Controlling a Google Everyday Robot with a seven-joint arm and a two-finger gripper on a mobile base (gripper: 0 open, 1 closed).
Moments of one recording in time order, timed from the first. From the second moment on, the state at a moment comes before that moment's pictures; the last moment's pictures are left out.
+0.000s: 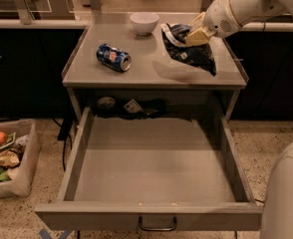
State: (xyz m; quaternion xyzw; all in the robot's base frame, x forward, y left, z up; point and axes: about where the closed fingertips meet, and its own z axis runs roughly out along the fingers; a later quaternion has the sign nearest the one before) arm 0.715 -0.132 0.953 -0.58 0.69 0.13 0.41
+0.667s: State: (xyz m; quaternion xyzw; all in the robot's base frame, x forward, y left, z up) arm 0.725 -0.137 0.939 -0.57 0.71 0.13 0.40
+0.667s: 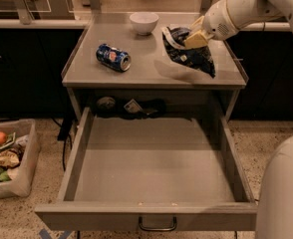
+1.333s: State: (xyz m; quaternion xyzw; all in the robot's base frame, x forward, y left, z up) arm 0.796 -0.123 0.900 -0.53 0.72 0.14 0.42
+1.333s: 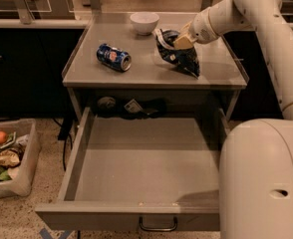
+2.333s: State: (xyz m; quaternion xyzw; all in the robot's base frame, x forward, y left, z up) arm 0.799 -0.124 0.902 -0.53 0.72 0.14 0.43
